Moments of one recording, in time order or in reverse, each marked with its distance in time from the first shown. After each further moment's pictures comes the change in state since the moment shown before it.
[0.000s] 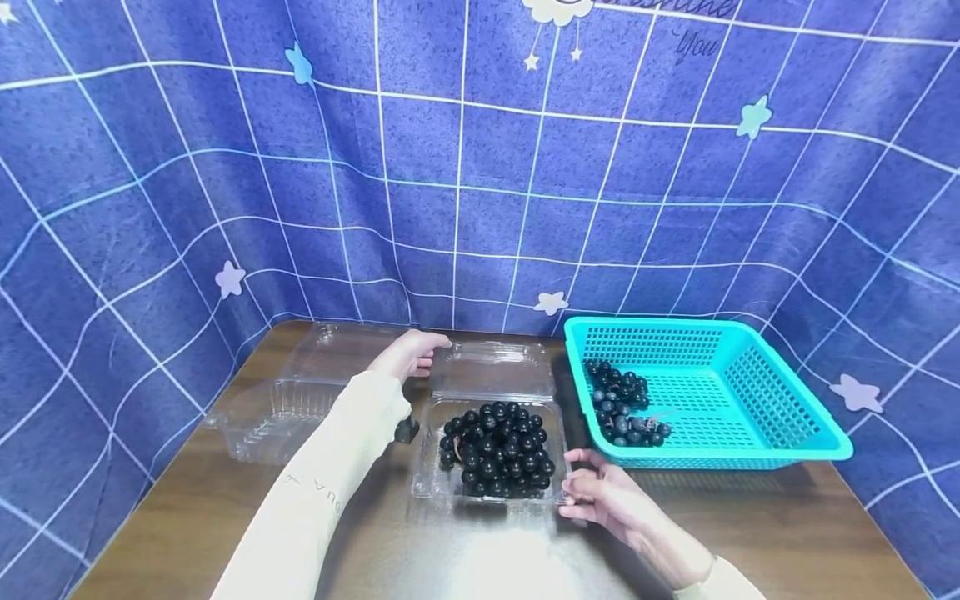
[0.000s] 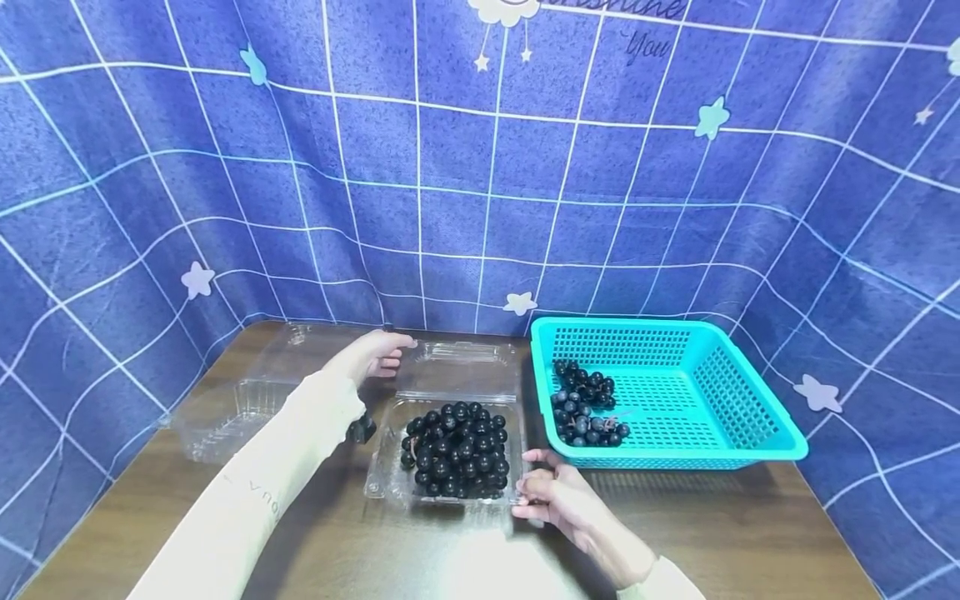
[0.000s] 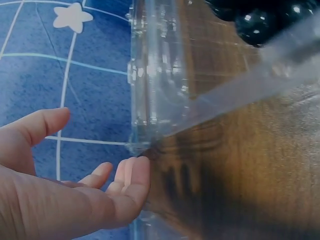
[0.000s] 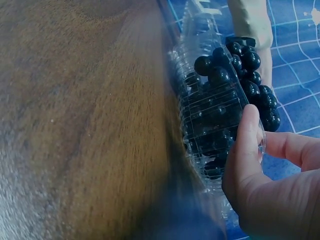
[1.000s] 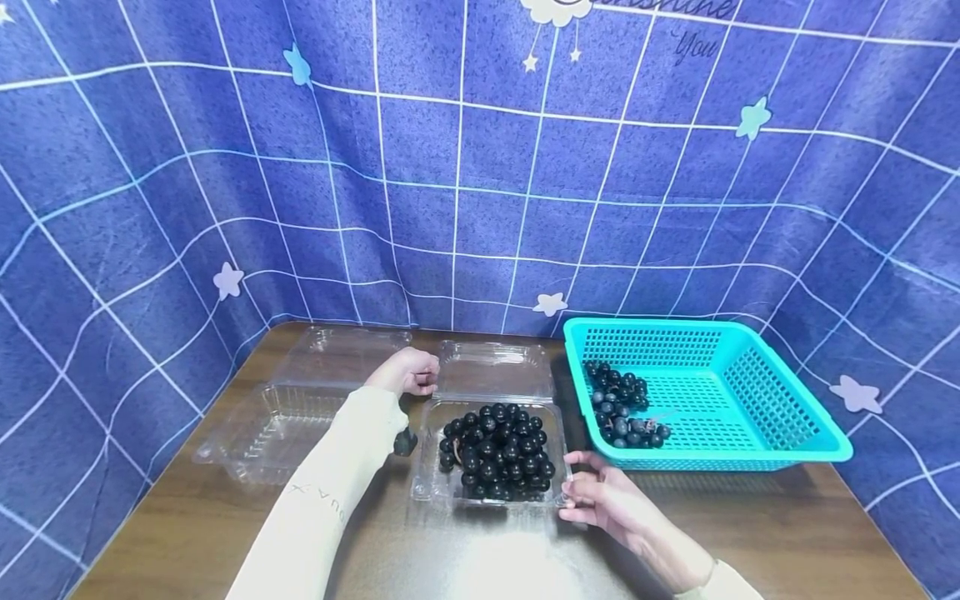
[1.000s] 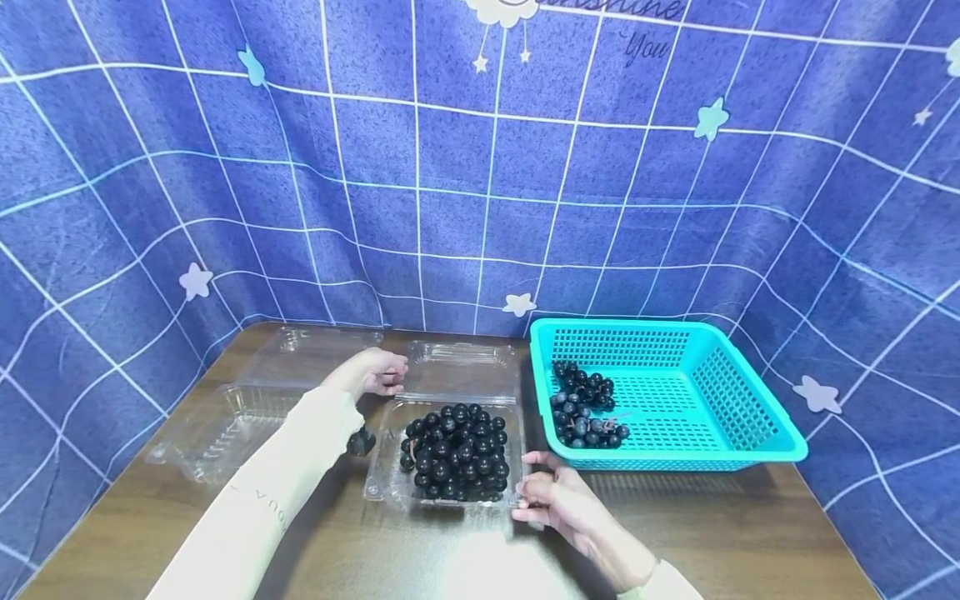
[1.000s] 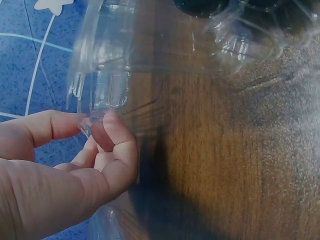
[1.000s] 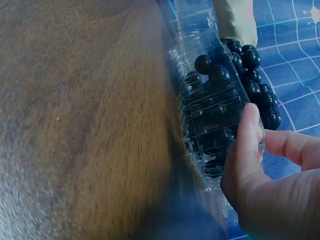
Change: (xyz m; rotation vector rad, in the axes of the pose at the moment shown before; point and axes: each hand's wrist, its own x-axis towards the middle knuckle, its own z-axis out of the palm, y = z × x) left_hand 0.056 -0.034 -0.006 -0.163 -0.009 -0.155; right_hand -0.002 0.000 -0.001 -0.007 -0.001 0.004
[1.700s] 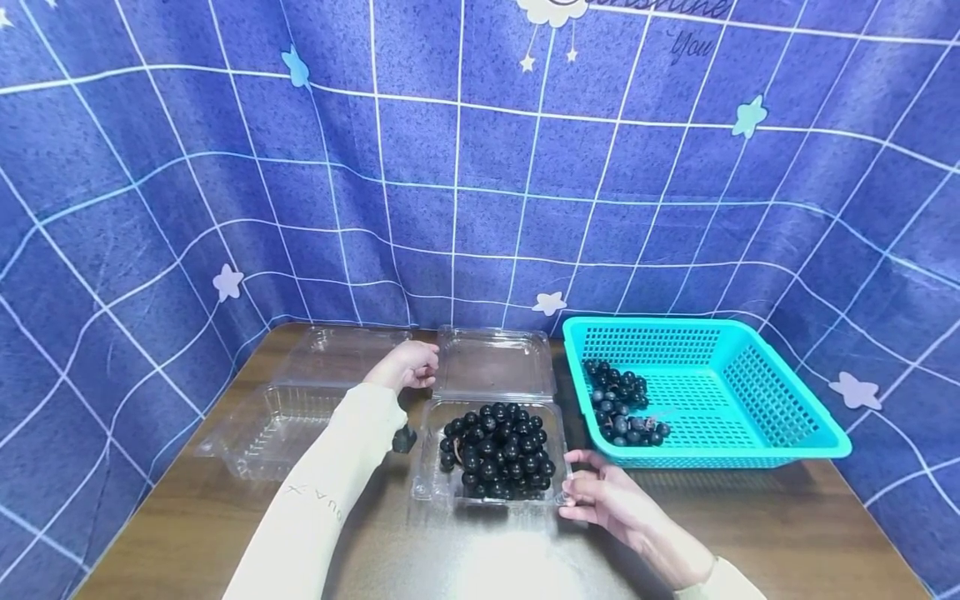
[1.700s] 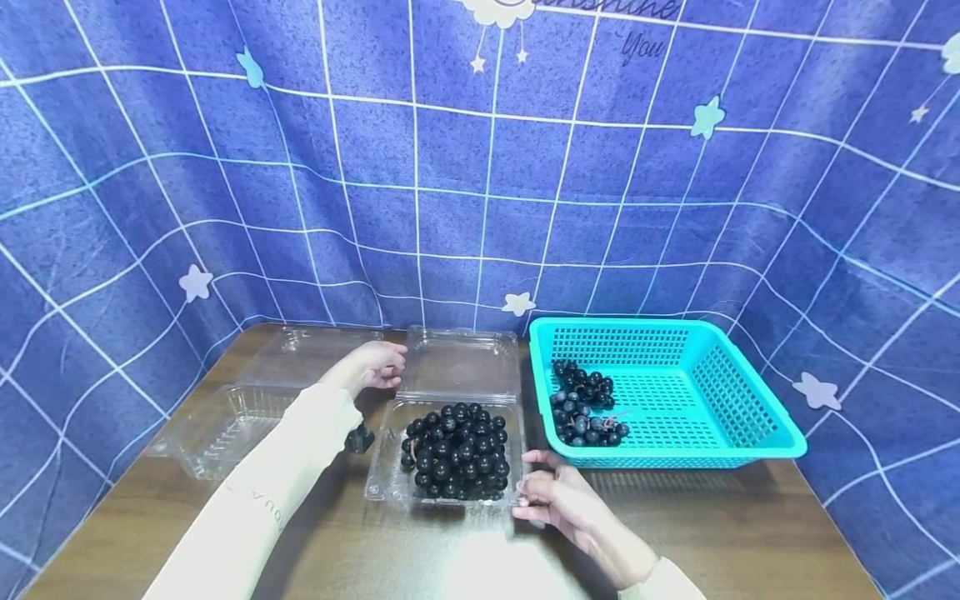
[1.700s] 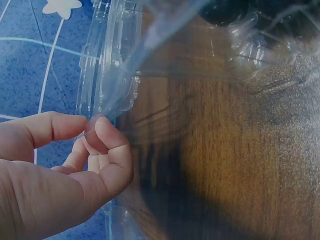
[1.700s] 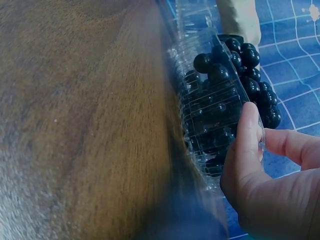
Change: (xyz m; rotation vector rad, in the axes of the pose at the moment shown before) left_hand -0.004 0.010 0.004 0.081 0.026 0.056; right_hand 0.001 0.002 -0.002 0.023 -0.014 0.000
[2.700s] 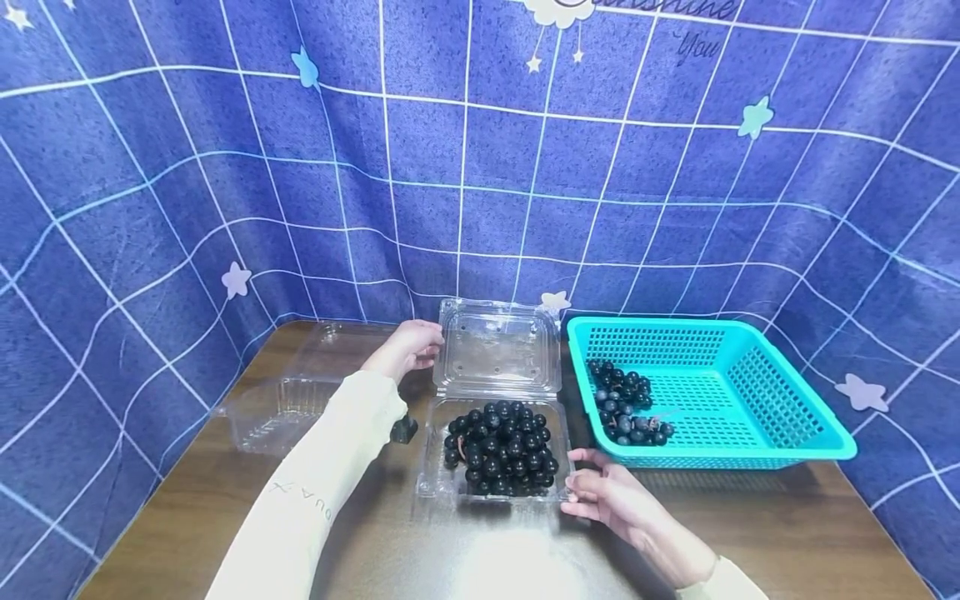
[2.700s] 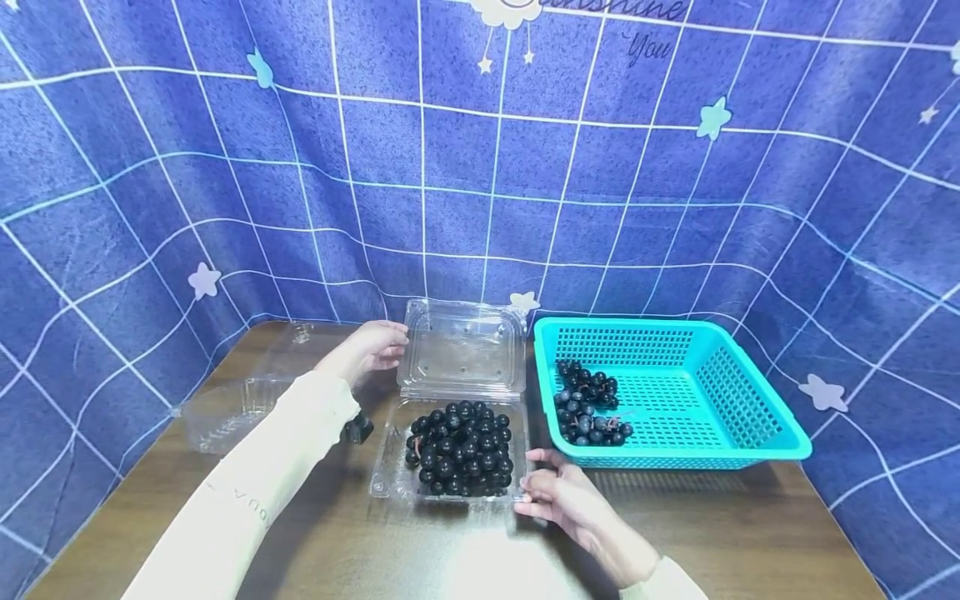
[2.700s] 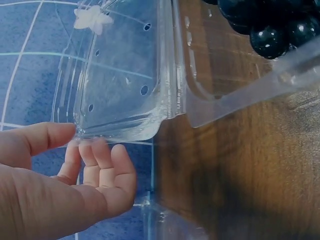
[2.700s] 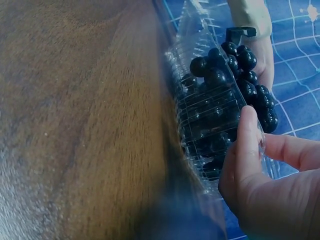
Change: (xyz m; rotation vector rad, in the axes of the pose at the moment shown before) left_hand -0.020 0.028 -0.001 0.003 0.120 0.080; right_hand 0.002 0.000 0.002 -0.012 0.042 0.008
